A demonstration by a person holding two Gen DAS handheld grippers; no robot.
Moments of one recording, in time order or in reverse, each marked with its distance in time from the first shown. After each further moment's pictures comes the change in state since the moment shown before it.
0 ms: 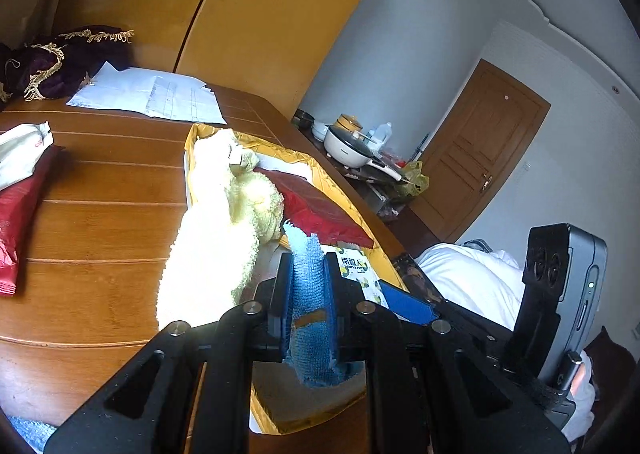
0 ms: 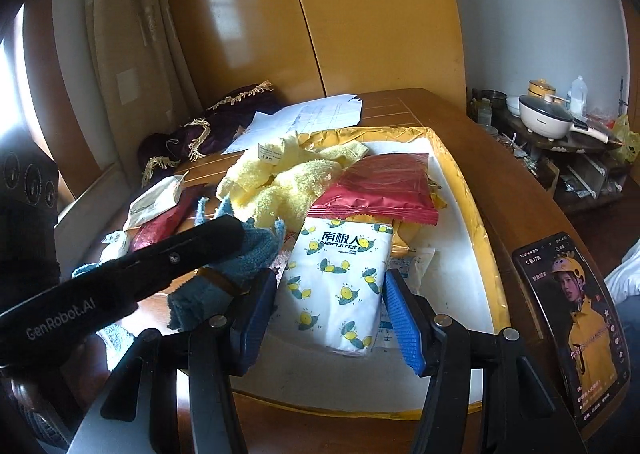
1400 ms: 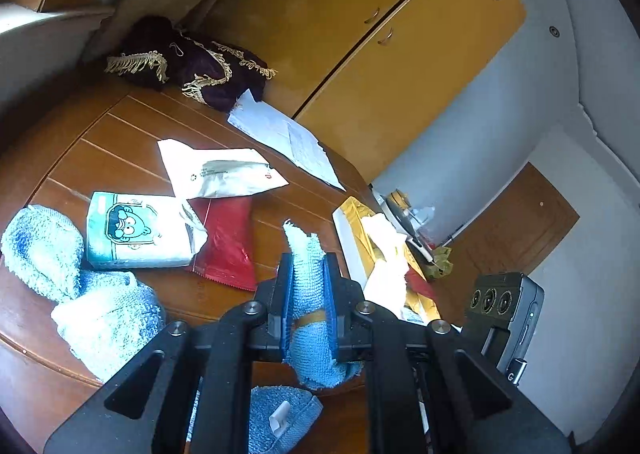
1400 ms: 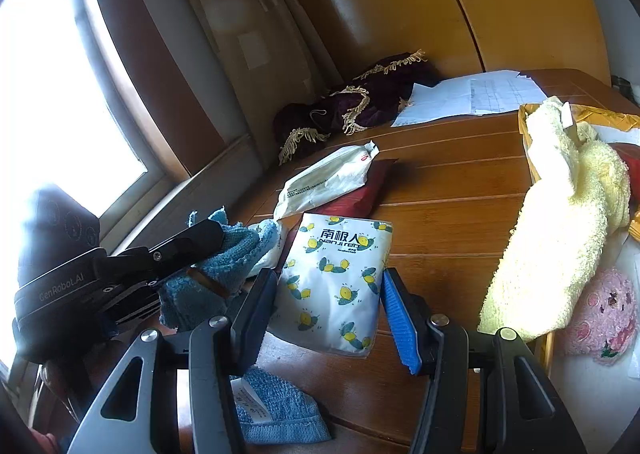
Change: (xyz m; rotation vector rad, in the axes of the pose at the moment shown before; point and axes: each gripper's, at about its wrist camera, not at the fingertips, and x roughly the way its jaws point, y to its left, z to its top) left arm -0.138 0.137 -0.013 -0.308 -0.204 0.098; right arm 0.070 0.138 -0.005 -0.052 0.055 0.455
